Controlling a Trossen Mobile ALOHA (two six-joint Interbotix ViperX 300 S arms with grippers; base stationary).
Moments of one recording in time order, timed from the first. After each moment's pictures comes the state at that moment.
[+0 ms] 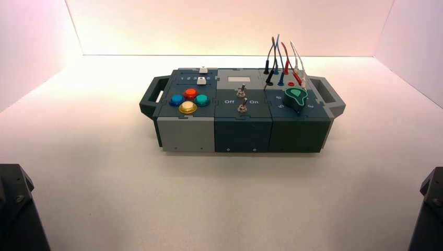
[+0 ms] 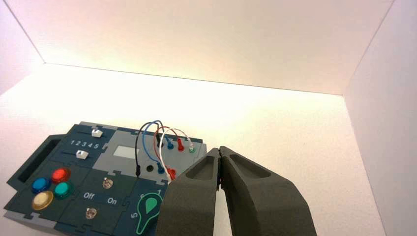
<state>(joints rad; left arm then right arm) -0.12 -0.96 1.12 -0.14 0.28 0.13 0.18 -1.27 1.16 -0.01 0.49 0.04</state>
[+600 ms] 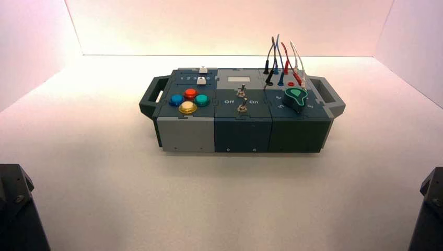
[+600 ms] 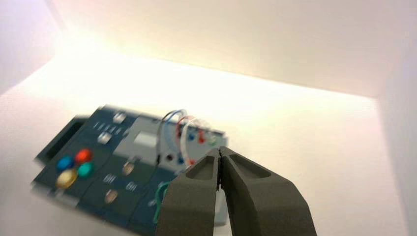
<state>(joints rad) -0.12 -0.94 1.12 -0.14 0.29 0.13 0.36 -1.17 1.16 -0.01 0.49 0.03</state>
